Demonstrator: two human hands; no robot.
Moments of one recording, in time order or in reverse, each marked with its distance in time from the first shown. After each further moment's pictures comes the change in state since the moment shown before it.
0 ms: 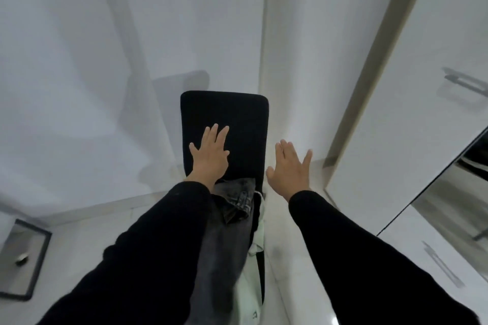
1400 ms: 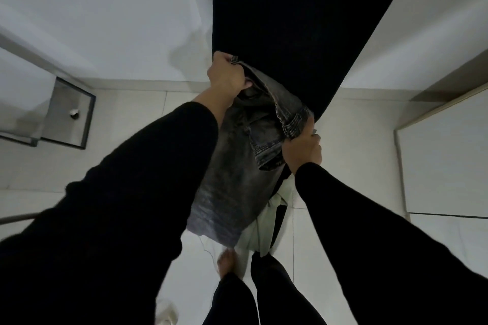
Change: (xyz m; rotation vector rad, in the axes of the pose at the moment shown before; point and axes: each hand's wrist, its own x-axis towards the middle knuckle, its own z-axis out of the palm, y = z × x) left_hand 0.143 -0.081 0.142 -1.090 0.109 -0.944; right_hand 0.112 -0.037 0.233 0.484 -0.484 0.353
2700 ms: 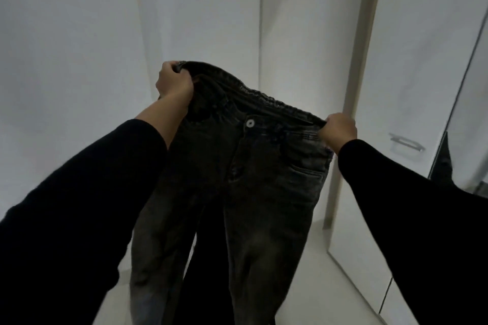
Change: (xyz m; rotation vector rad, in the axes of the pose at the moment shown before) left_hand -0.379 0.254 -0.290 -0.140 0.121 0.885; right_hand -0.402 -0.045 -0.345 0.107 0.824 -0.238
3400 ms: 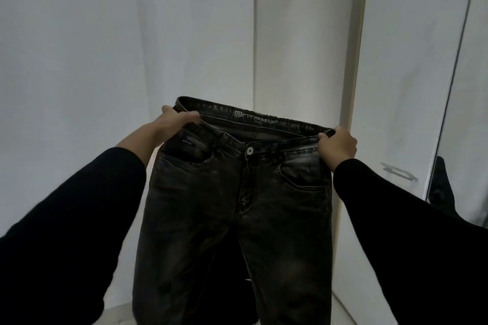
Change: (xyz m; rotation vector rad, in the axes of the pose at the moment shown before) left_hand 0.000 0.009 -0.011 0.125 -0.498 -0.093; right_hand 0.018 0.010 -0.041 0.454 0.228 0.100
